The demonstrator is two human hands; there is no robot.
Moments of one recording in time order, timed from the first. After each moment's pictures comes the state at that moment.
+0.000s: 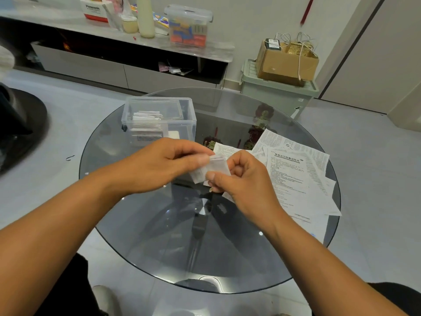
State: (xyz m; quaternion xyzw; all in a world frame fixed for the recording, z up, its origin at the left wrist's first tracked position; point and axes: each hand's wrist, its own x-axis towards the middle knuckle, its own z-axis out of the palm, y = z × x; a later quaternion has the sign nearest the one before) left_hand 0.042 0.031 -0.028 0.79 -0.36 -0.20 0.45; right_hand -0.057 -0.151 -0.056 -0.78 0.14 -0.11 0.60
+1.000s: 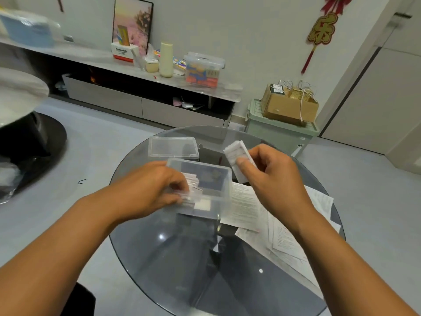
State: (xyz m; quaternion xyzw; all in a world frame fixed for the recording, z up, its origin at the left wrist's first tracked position) left_hand 0.070 0.090 -0.009 0.90 -0.39 -0.01 0.20; right_hand -0.029 -0.151 0.035 -0.91 0.08 -0.20 0.36
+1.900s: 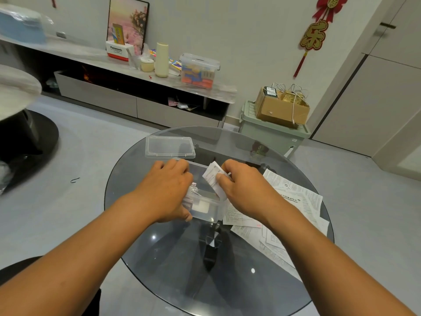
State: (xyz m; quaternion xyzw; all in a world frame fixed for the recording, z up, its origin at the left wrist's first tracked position) left_hand 0.063 0.052 -0.025 0.92 -0.38 0.03 -0.03; right_hand -0.015 -0.127 0.024 -0.97 0.08 -0.01 0.22
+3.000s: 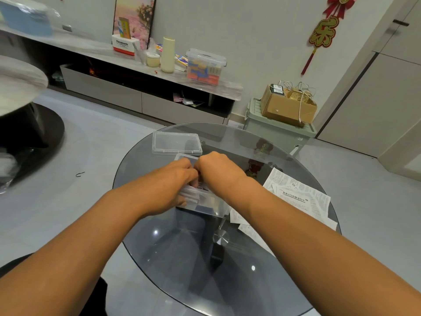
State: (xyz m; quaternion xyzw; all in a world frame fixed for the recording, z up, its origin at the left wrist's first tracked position) left_hand 0.070 0.075 -0.020 0.90 -0.40 -0.07 0.18; right_hand 0.059 -0.085 0.008 -1.00 -0.07 0.04 -0.02
